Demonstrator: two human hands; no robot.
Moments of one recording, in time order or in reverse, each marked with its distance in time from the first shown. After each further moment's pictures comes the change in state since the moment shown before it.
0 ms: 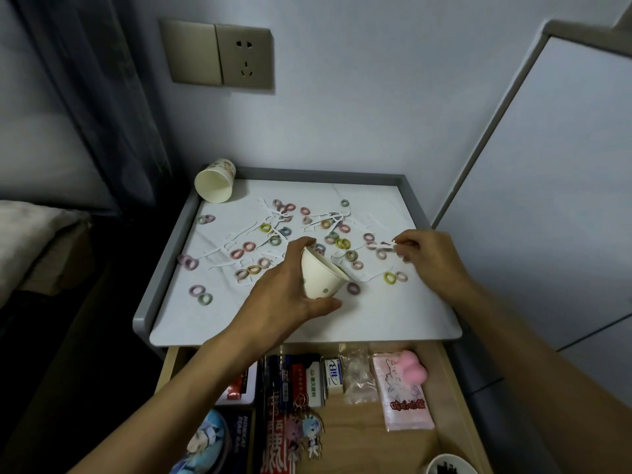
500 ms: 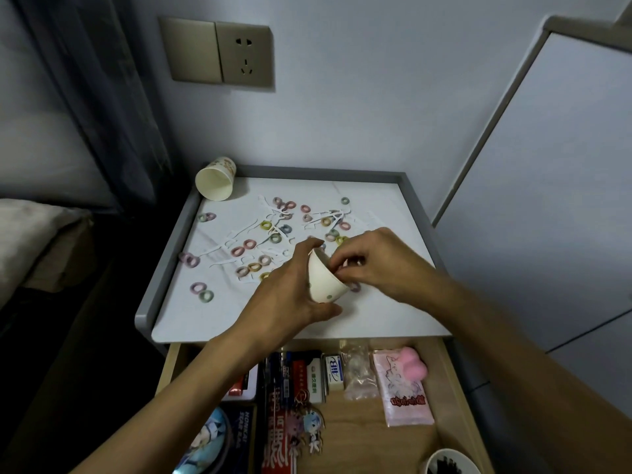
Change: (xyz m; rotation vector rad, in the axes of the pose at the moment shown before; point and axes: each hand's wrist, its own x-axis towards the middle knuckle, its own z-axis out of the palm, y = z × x) left_hand 0.001 -0.001 0.006 0.072 -0.028 0.038; right_hand -0.033 -0.104 -0.005 0.122 -0.458 -0.321
